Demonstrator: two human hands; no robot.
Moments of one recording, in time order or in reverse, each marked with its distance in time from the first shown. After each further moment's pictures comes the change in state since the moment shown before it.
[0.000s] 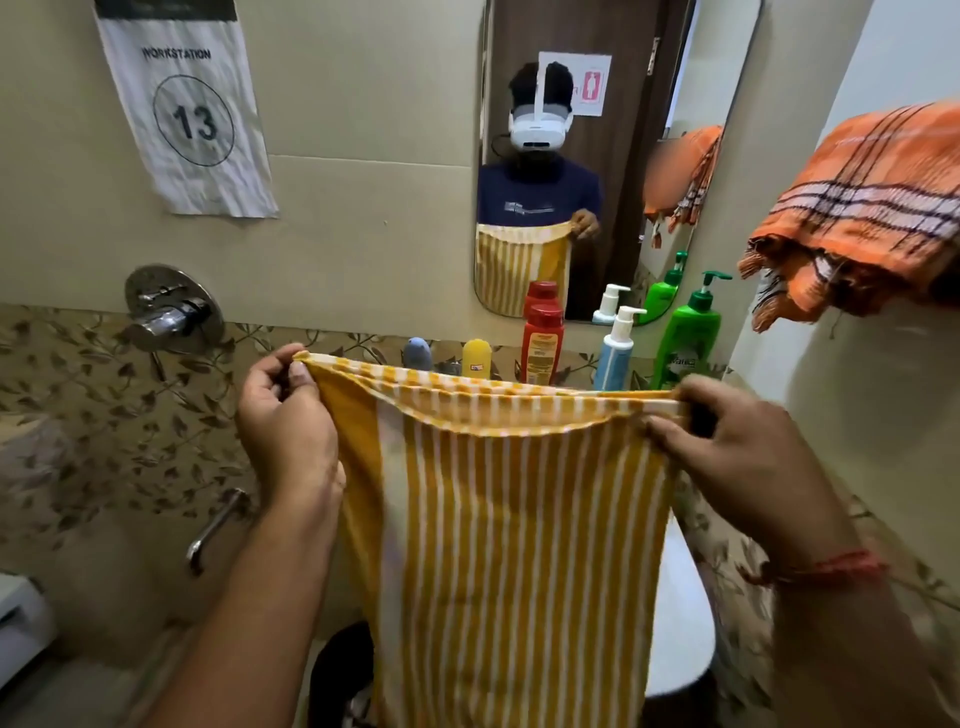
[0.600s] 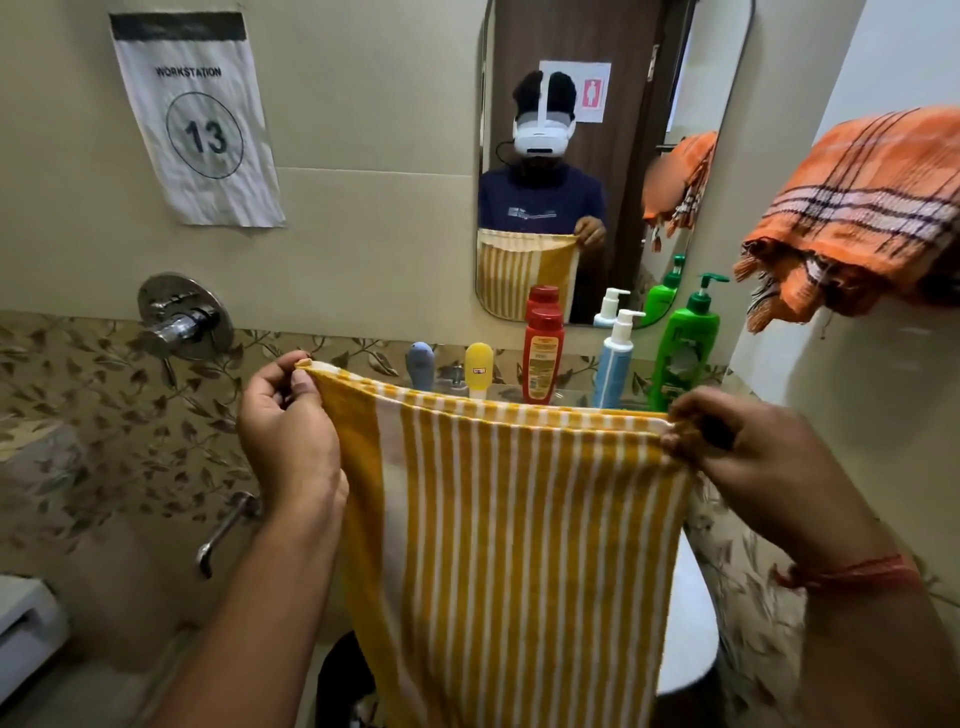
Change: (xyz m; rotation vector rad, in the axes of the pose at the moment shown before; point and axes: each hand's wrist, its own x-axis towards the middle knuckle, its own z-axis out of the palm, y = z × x) left_hand -0.009 0.008 -0.008 0.054 -0.006 0.030; right_hand -0.007 0.017 -0.011 0.009 -0.020 -0.054
